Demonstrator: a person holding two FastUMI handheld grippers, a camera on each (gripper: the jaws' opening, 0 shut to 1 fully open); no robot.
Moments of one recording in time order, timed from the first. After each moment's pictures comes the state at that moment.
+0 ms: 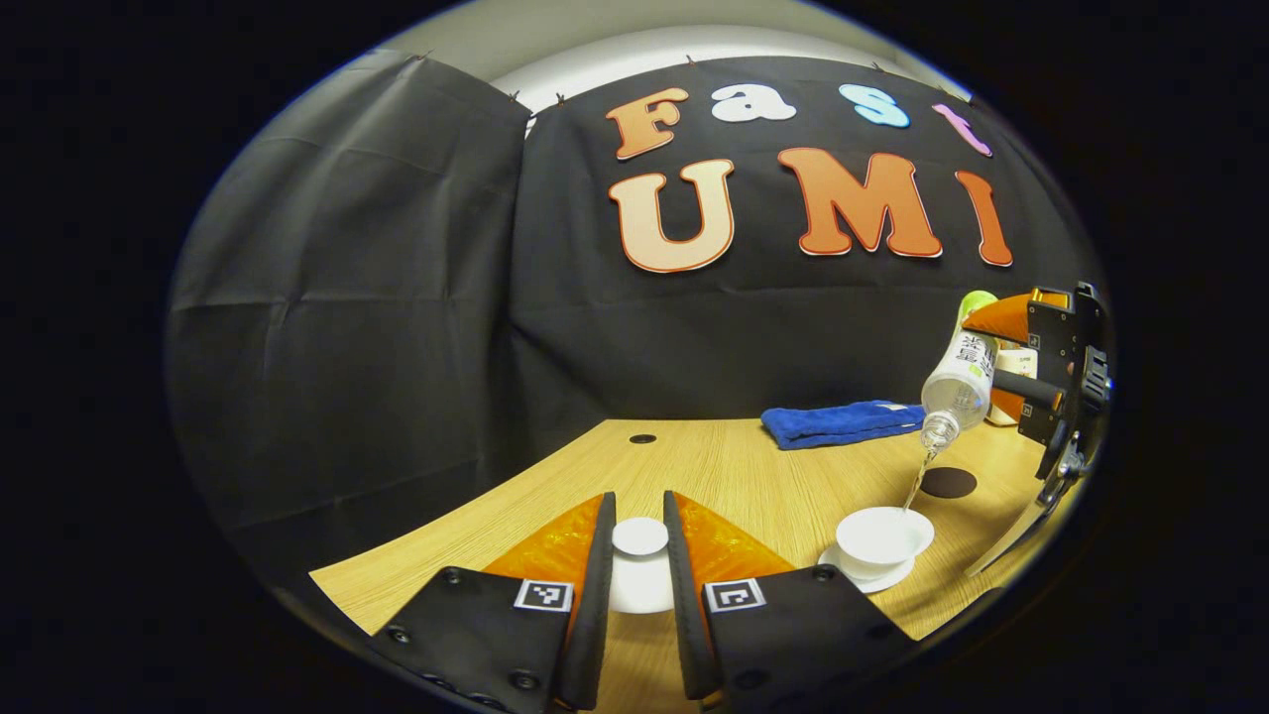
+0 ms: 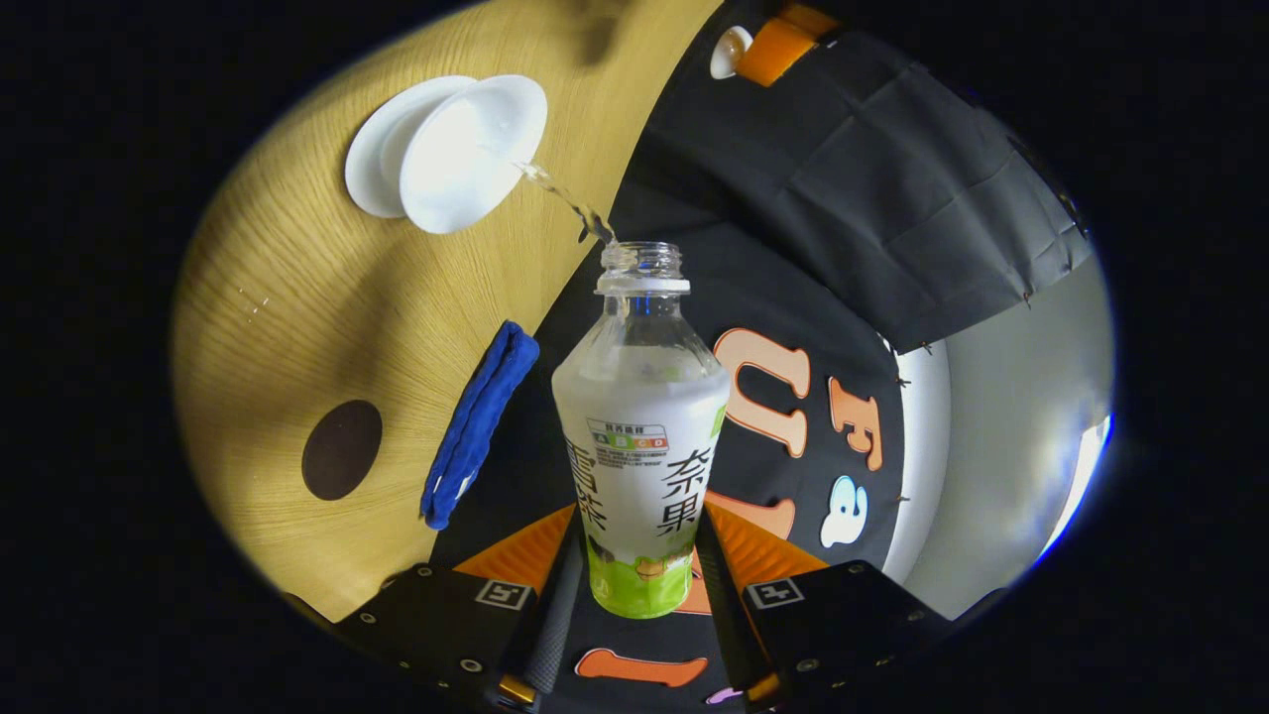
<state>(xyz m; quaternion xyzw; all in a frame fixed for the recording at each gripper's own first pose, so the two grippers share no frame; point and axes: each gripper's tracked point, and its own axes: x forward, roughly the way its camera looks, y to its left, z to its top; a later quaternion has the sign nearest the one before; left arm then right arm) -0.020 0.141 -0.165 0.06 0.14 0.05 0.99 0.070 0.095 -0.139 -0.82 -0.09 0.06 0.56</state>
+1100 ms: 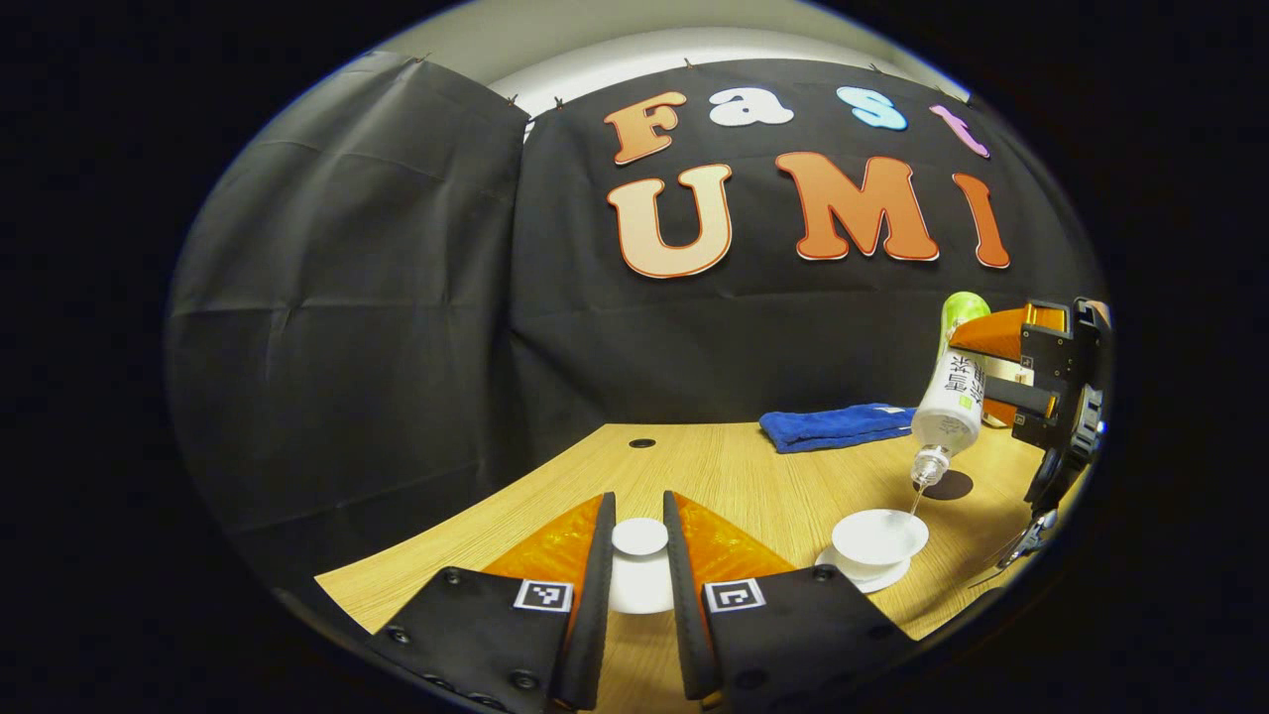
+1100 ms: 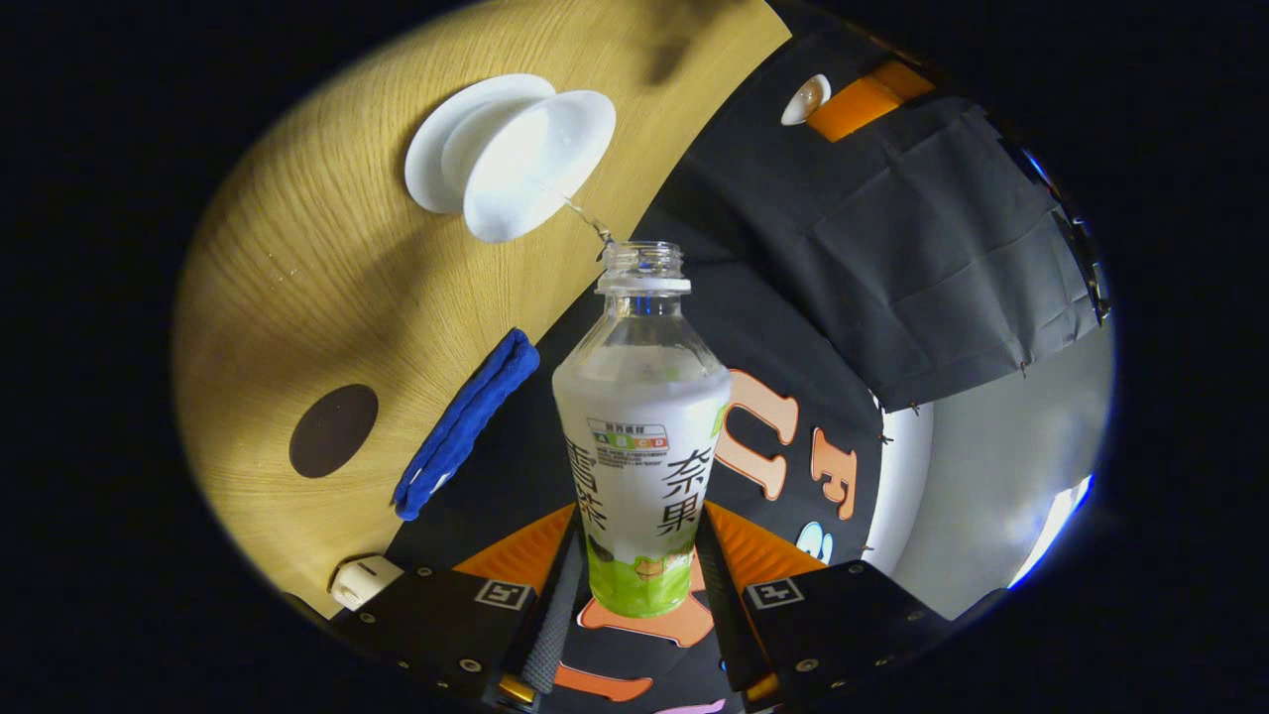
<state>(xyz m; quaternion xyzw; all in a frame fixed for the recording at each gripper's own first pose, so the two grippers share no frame) -0.022 0.141 -0.159 0.06 0.14 0.05 0.99 0.072 0.107 -0.150 -0.85 -0.12 0.08 0.50</state>
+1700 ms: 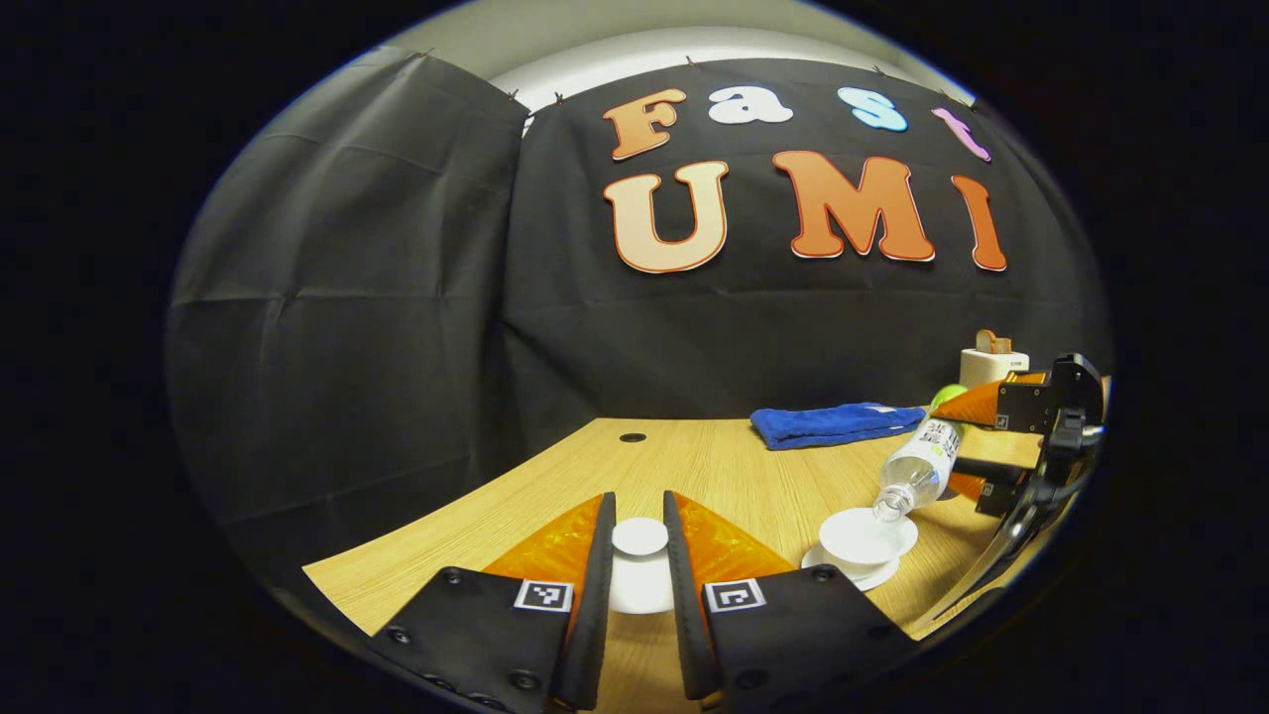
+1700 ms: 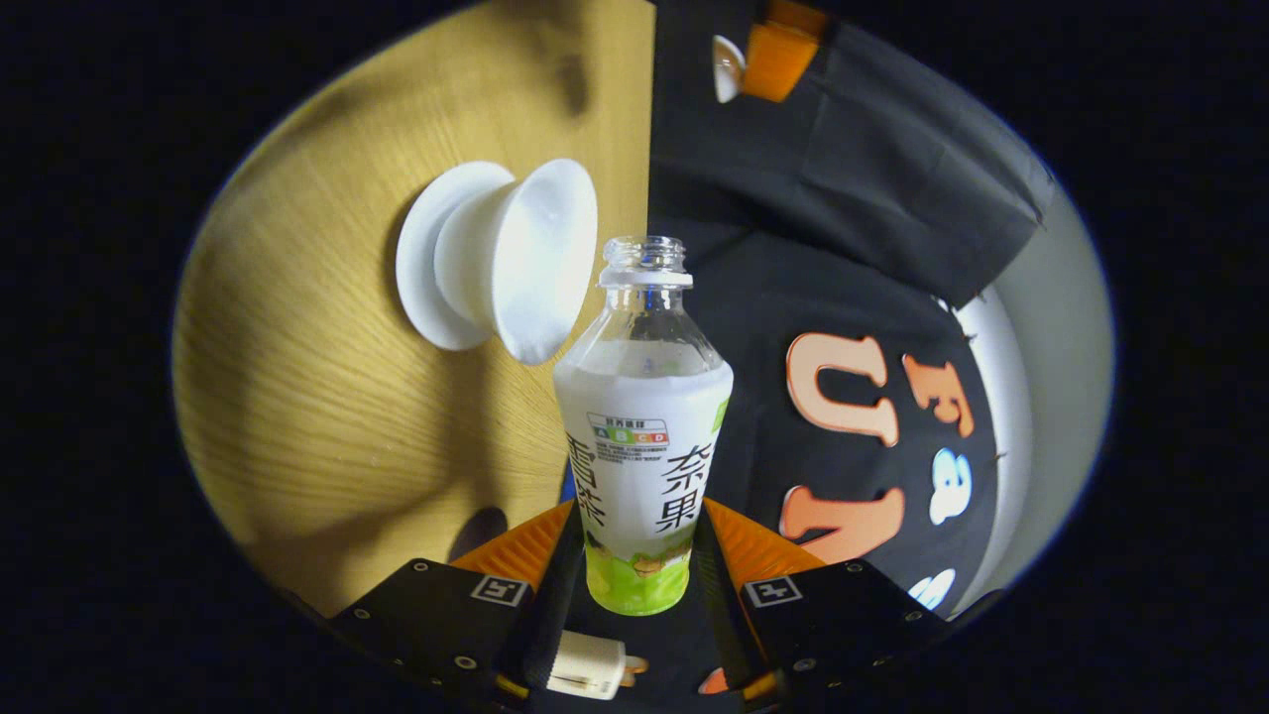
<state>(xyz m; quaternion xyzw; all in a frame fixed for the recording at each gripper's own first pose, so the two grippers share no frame) -0.020 0.127 -0.165 0.05 0.14 0.04 0.99 0.063 0.107 -0.233 -0.69 0.01 0.18 0.70</state>
